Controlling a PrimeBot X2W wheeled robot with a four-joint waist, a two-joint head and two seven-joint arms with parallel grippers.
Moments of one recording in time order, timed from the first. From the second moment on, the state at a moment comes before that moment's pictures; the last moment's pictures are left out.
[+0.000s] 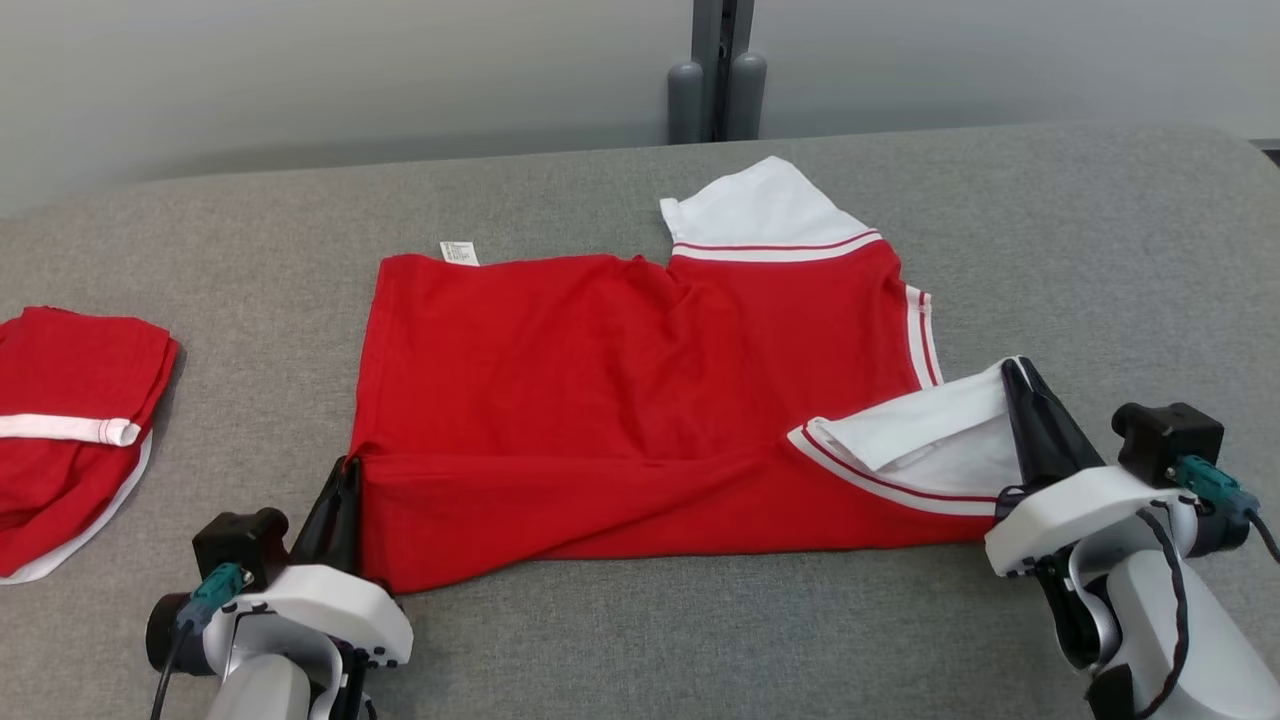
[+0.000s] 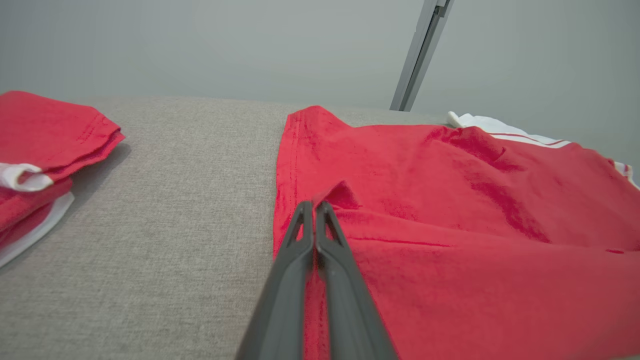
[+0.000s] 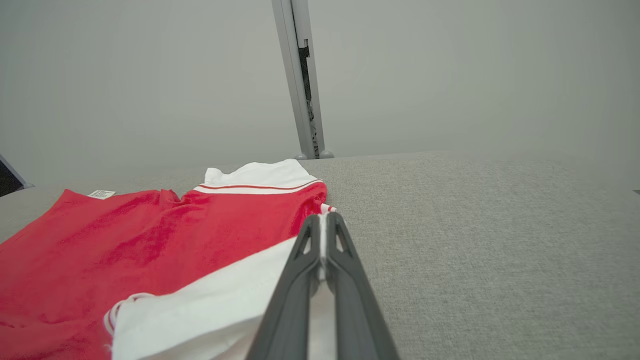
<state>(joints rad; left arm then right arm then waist) -0.25 0.05 0.00 0.61 -0.21 -0.08 -0.26 -0.39 -0.13 0.13 0.60 0.30 0.13 -0.26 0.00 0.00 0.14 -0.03</state>
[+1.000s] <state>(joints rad) -0.16 0.05 -0.06 0.54 -0.26 -0.02 -0.26 -0.25 -0.08 0.03 0.60 0.24 0.13 -0.26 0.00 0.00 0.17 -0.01</state>
